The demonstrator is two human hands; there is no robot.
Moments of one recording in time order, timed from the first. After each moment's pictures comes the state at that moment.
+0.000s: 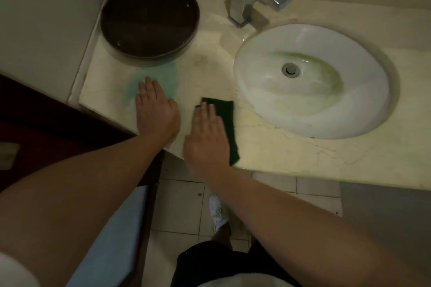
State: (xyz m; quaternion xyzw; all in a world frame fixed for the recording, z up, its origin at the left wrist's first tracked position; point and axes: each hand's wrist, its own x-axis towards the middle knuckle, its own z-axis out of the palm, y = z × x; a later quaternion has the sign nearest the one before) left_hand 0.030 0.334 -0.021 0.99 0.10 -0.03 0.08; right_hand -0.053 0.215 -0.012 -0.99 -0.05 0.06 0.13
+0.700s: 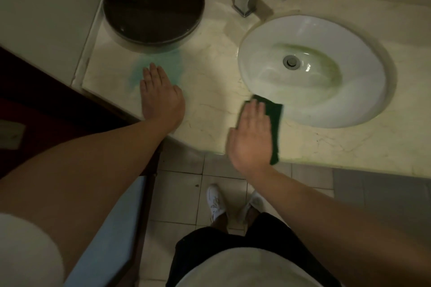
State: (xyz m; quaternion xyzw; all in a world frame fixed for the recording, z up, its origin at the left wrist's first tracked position) left_hand 0.029 0.334 -0.018 0.99 0.10 -0.04 0.07; right_hand -0.078 0.140 -0.007 -0.99 0.04 0.07 0.06
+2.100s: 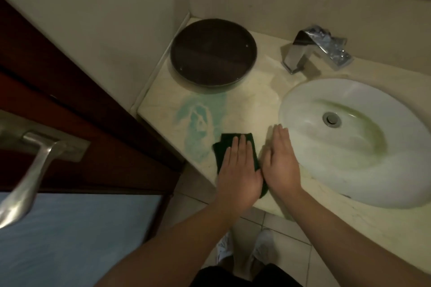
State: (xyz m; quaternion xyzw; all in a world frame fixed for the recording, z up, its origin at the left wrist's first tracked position) left_hand -0.049 0.241 -0.012 0.99 -0.02 -0.06 0.13; right_hand -0.004 0.134 -0.003 -0.95 -0.04 0.00 0.30
